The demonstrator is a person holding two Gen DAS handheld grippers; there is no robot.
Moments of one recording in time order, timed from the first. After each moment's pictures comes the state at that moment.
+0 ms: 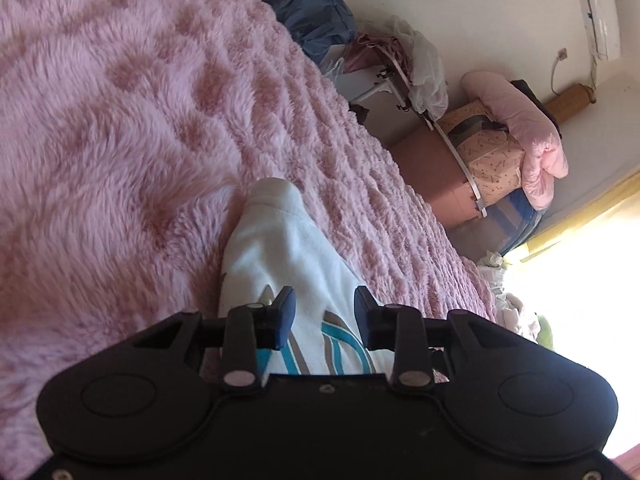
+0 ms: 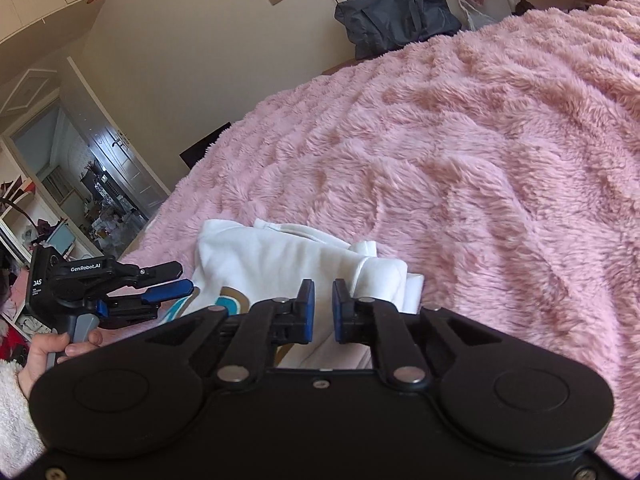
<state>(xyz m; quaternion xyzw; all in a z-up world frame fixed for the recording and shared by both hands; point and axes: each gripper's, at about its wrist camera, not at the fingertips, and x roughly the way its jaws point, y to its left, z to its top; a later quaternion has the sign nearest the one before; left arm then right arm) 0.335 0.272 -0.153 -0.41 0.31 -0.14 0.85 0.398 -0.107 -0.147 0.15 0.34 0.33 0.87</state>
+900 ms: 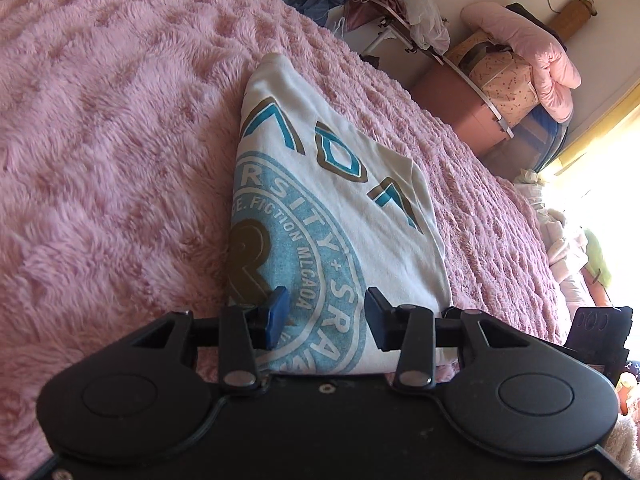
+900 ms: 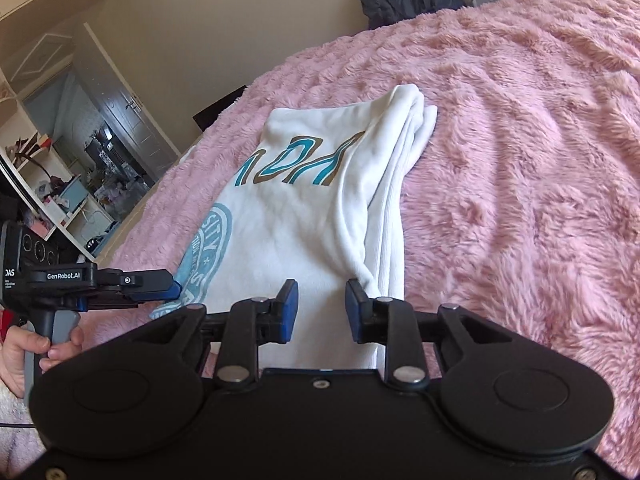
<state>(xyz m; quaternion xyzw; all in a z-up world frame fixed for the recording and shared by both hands) 0.156 0.188 -0.148 -0.30 0.36 -0.10 0.88 0.224 -0.135 -0.162 0.12 0.37 0.32 0.86</state>
